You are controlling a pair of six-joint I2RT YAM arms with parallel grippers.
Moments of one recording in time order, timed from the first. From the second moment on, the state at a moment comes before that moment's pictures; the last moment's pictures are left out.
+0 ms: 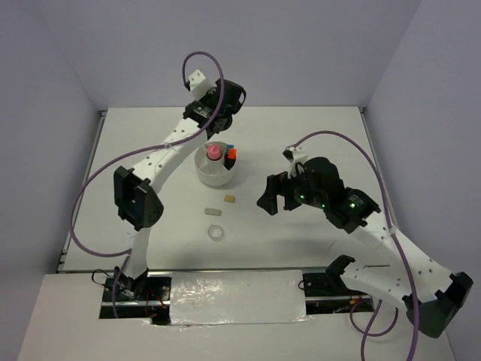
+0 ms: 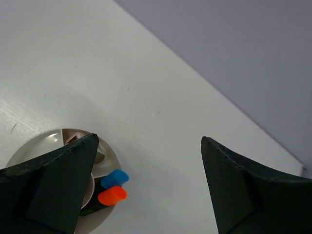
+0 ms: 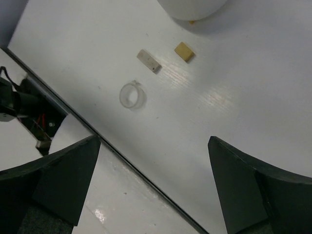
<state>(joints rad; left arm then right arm) -0.59 2.09 2.12 -0.78 -0.76 -1.10 0.66 0.87 0.95 -0.60 -0.18 0.36</state>
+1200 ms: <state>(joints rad) -0.73 1.60 1.02 -0.51 -0.31 -0.61 0.73 0.94 0.76 -0.54 0.20 0.83</state>
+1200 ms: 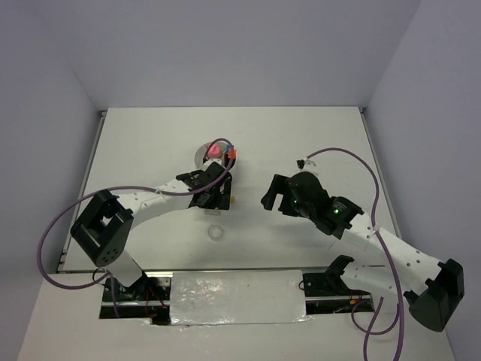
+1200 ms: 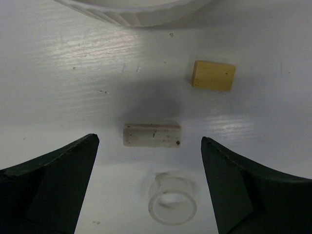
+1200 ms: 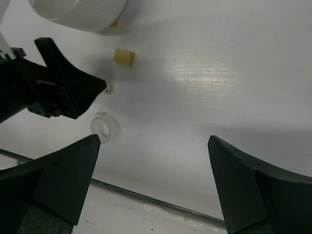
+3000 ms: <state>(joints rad) -0.40 1.62 1.70 -1.06 -0.42 -1.24 0.73 0.78 0.73 -0.56 0.20 0.88</state>
